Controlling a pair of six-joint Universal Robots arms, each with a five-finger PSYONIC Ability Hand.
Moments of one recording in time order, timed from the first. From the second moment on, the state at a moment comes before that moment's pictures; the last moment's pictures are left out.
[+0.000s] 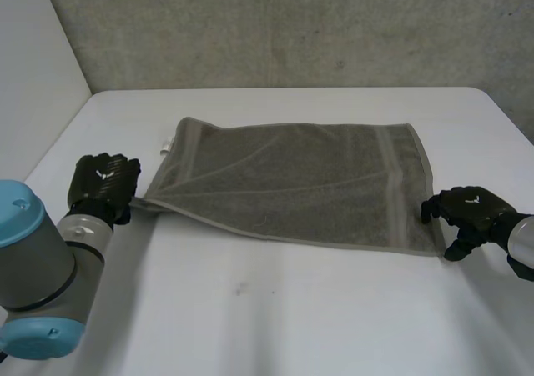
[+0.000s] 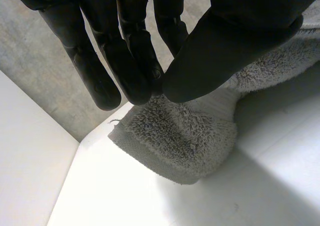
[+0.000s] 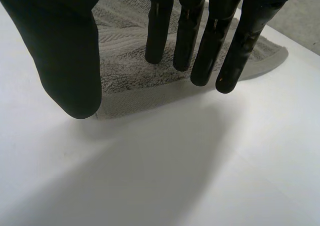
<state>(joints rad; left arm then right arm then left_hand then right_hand) 4.41 -1.86 -1.91 3.64 -1.66 3.53 1.41 -1.07 1.69 0.03 0.94 2.47 1.19 1.22 1.21 1.22 1.04 0.51 0.60 0.61 0.60 0.41</state>
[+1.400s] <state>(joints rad) 4.29 -1.74 -1.94 3.20 -1.67 3.55 1.30 -1.29 1.67 0.57 1.03 2.11 1.19 1.22 1.21 1.22 1.04 0.91 1.16 1.18 1.19 0.97</state>
